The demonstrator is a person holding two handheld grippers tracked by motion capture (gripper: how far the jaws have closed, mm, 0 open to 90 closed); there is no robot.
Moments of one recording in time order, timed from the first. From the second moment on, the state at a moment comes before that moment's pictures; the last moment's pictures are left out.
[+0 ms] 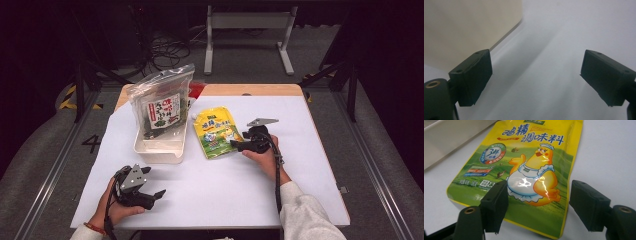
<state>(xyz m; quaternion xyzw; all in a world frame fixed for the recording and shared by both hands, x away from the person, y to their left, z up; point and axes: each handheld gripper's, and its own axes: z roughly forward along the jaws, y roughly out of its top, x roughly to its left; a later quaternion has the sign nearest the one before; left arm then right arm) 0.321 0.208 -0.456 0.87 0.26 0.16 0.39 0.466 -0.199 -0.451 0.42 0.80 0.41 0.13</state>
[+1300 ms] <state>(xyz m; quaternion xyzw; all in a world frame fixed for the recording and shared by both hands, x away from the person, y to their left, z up) 0.323 0.193 -0.457 0.88 0.22 0.13 0.39 0.488 -0.183 -0.452 0.46 0.78 0.40 0.12</state>
